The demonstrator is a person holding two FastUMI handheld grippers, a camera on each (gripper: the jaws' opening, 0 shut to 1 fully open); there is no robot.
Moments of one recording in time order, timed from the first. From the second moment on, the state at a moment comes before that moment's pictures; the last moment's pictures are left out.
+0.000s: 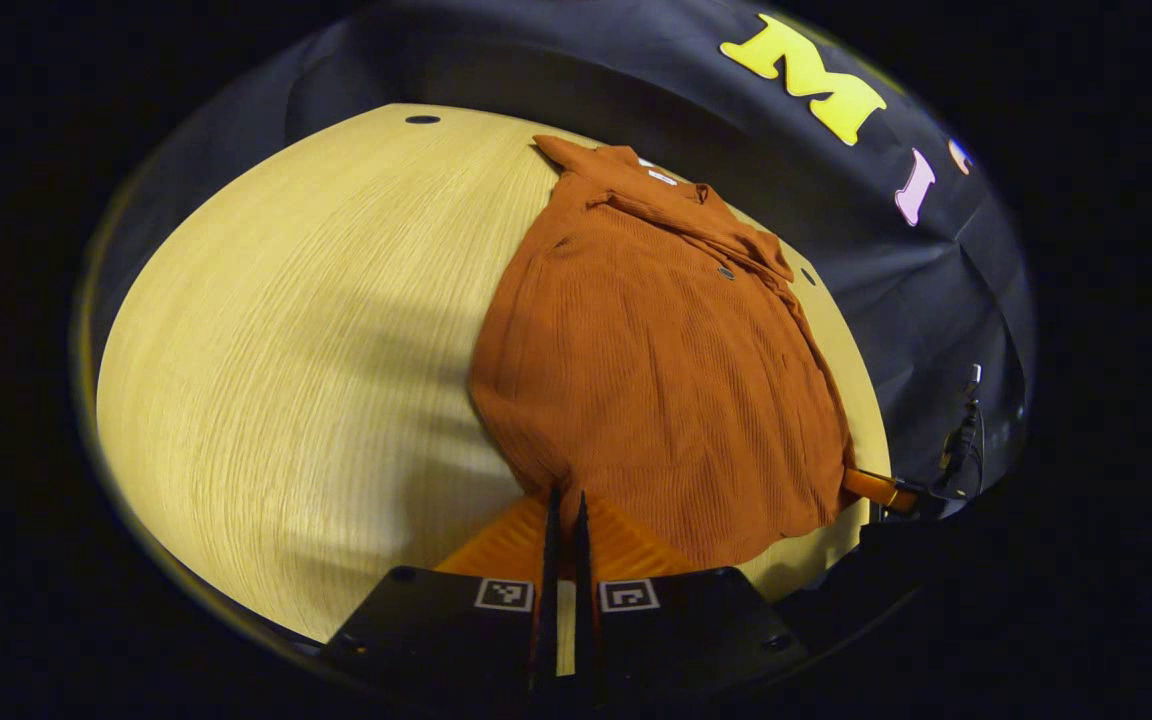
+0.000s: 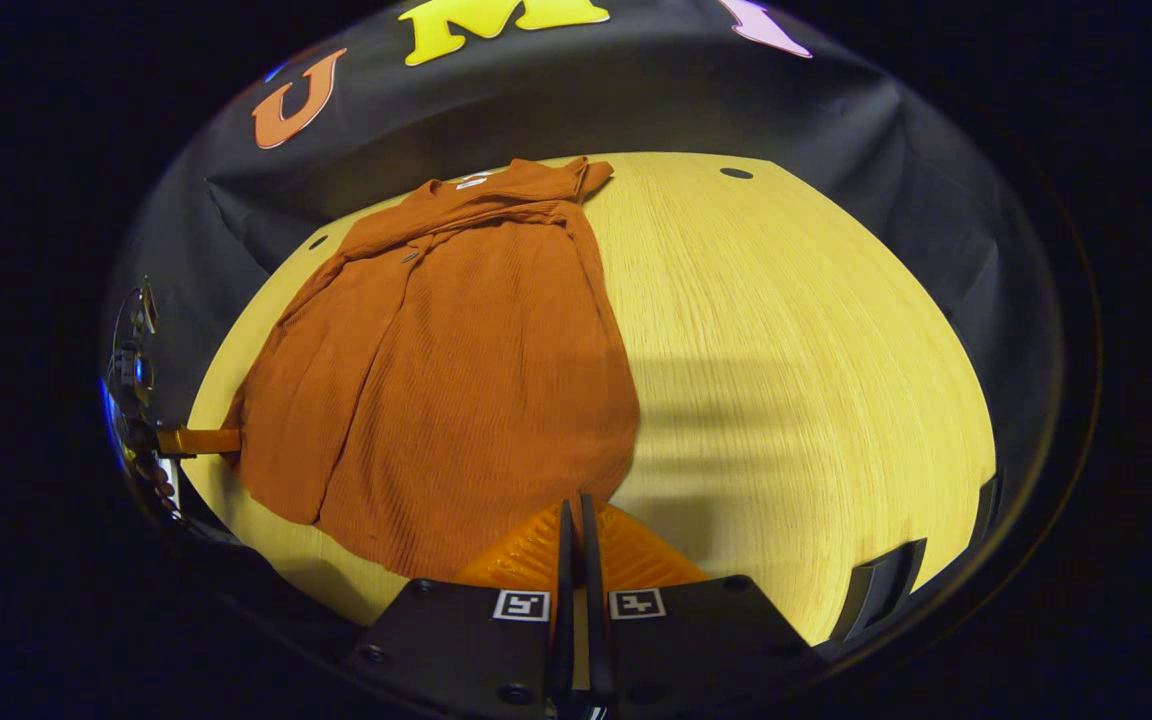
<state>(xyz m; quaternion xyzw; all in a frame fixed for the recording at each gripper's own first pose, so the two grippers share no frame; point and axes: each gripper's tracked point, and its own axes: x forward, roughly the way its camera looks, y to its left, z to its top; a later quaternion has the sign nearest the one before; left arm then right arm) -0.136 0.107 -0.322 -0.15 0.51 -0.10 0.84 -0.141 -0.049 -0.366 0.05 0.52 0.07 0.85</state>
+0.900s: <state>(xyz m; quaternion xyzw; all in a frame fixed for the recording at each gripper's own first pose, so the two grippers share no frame) 0.035 0.082 -0.144 -0.02 0.27 -0.18 0.94 0.050 -0.039 -0.188 0.13 0.34 0.10 0.93</state>
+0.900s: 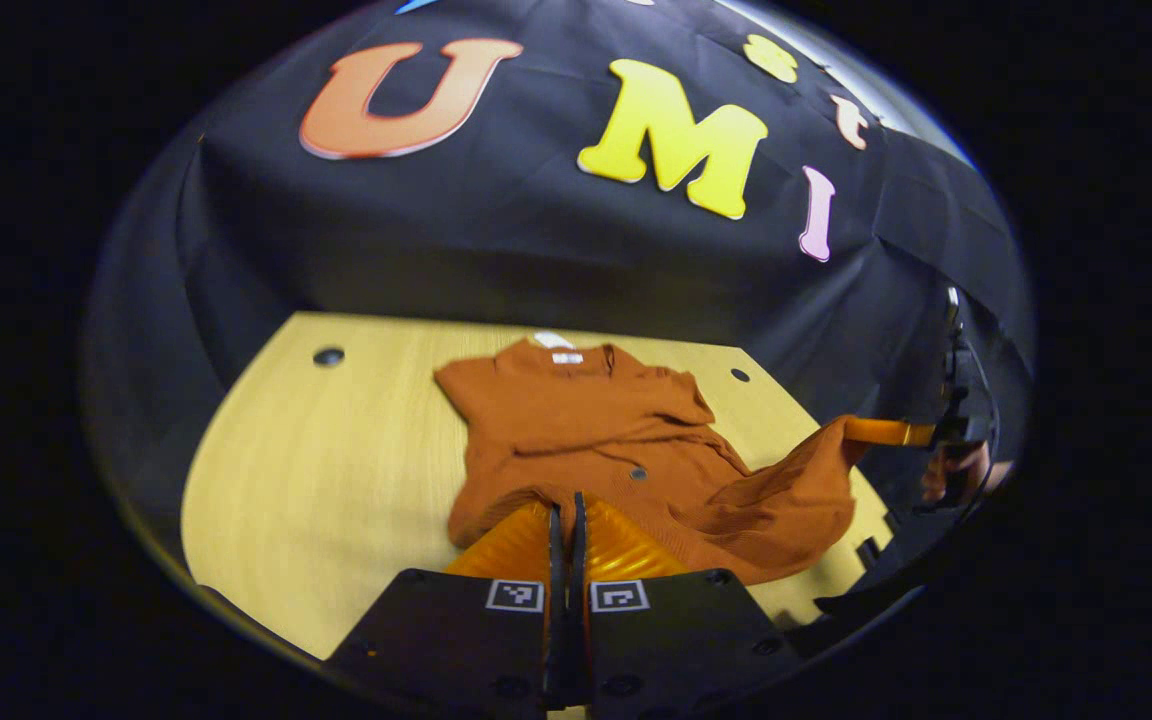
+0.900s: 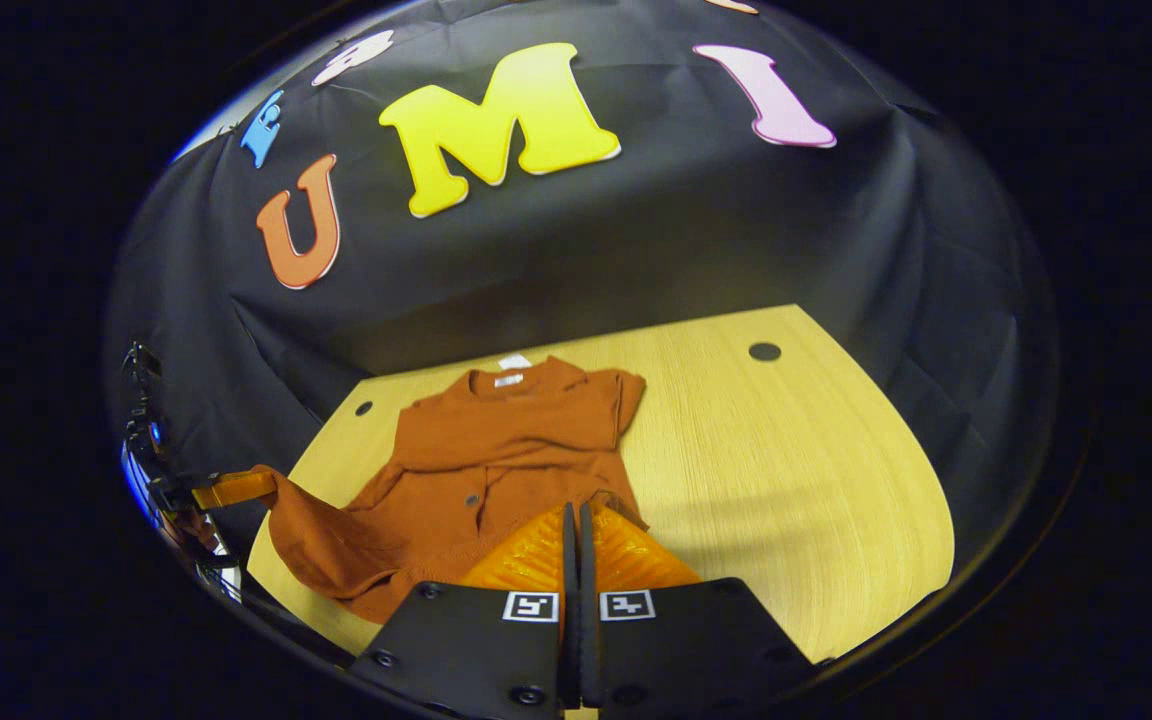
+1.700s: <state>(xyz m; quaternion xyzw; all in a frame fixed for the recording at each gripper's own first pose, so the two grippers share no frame) 0.318 0.084 -0.194 -0.01 0.27 -0.13 0.96 0.341 0.018 -0.246 0.08 0.31 0.13 0.94</state>
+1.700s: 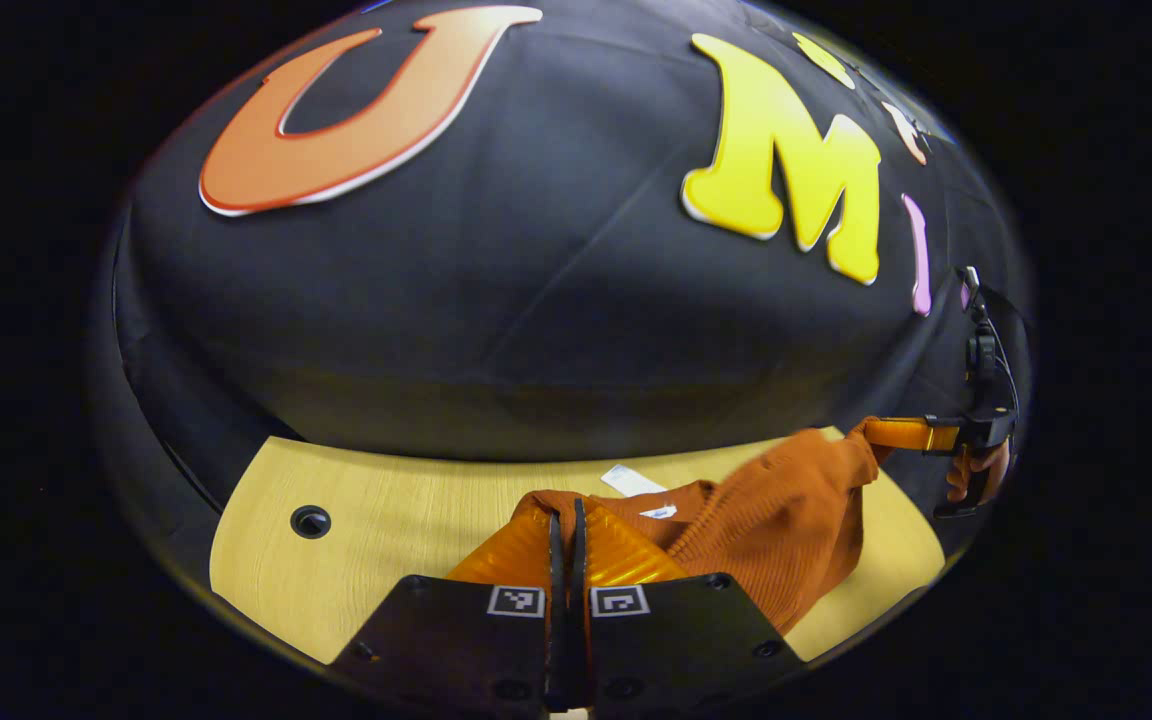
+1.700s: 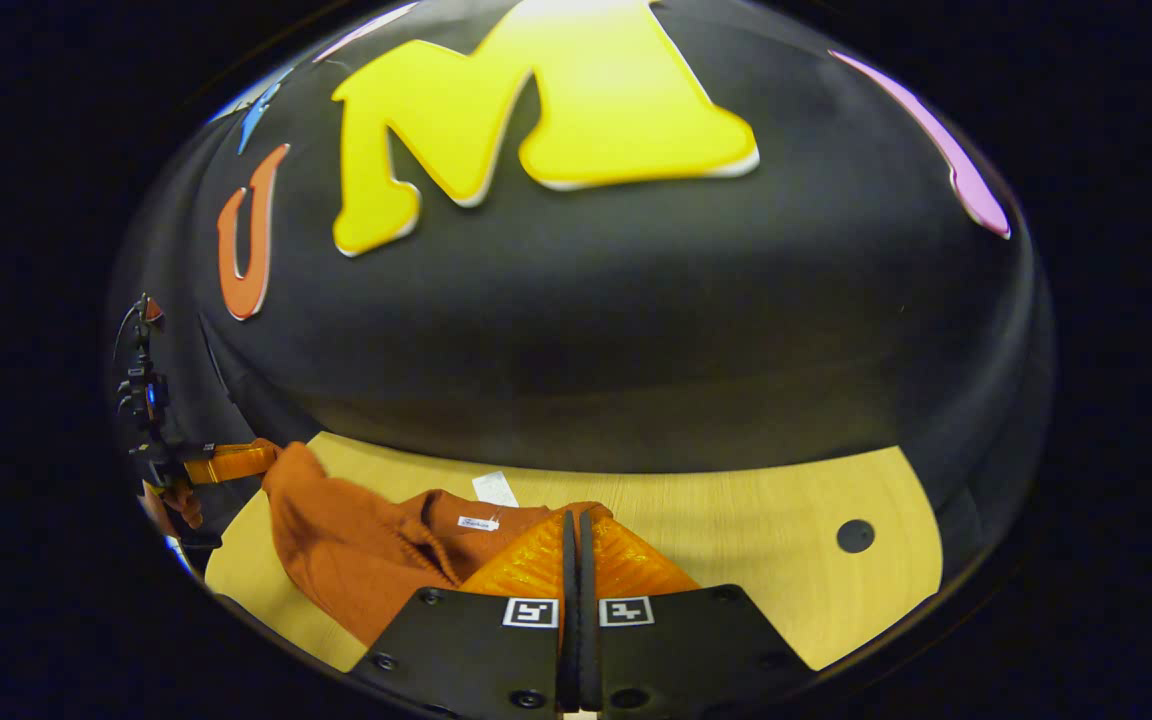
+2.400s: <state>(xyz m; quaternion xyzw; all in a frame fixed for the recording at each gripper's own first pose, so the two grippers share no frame) 0.407 0.100 -0.287 0.07 0.28 -0.07 0.95 0.397 0.005 -0.331 0.06 0.33 0.07 0.94</state>
